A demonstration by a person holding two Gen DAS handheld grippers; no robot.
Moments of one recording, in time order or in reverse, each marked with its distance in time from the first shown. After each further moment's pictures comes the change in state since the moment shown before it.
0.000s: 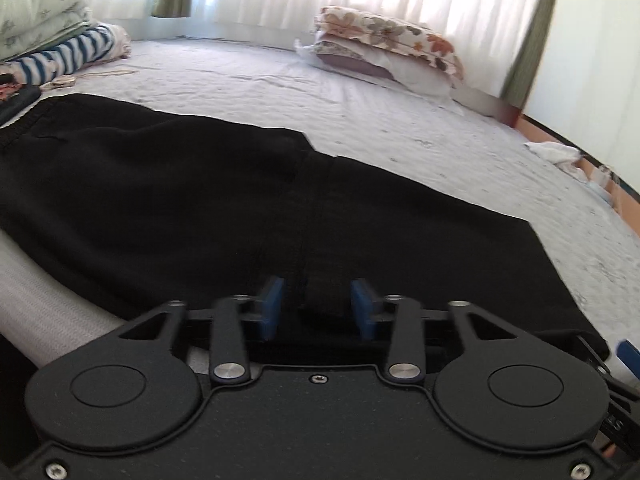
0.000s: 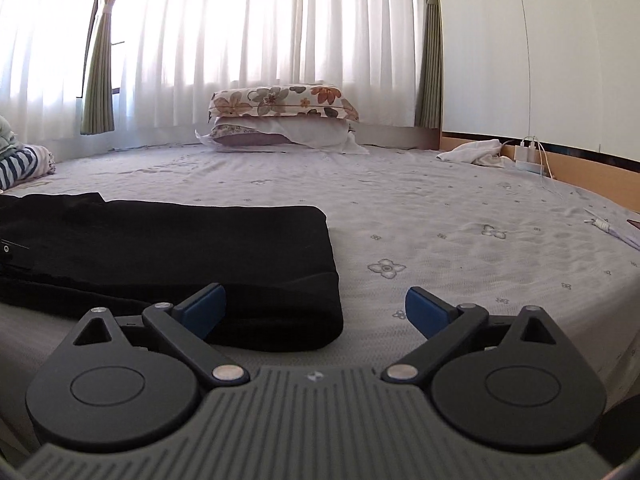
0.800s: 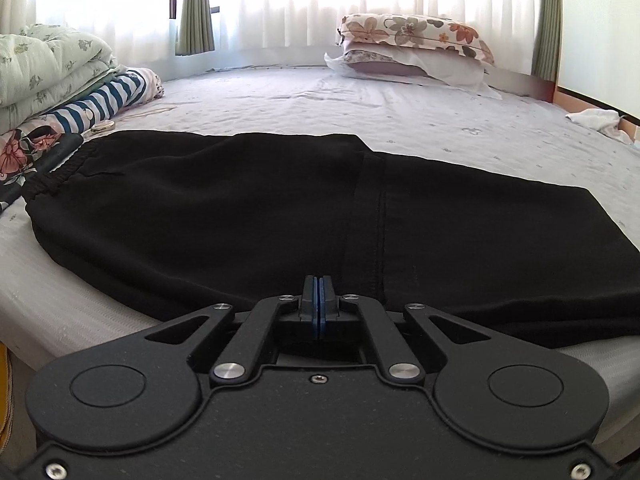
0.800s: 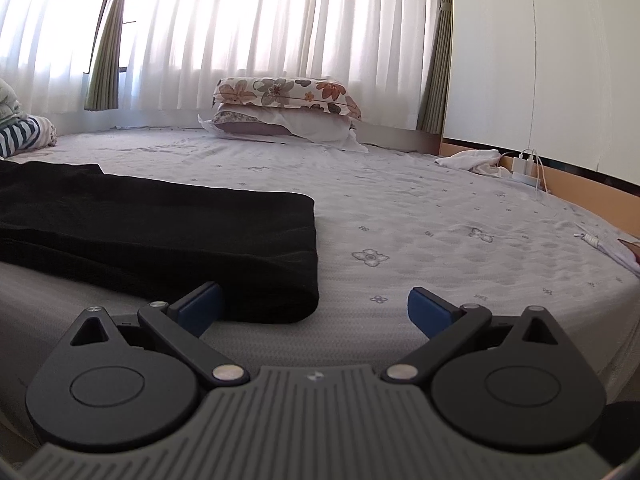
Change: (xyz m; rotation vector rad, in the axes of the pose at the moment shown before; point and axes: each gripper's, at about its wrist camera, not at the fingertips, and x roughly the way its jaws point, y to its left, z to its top) left arm -0.002 0.009 -0.014 0.148 -0.049 0.170; right arm -0.011 -0.003 -0.009 -0.106 0.013 -0.035
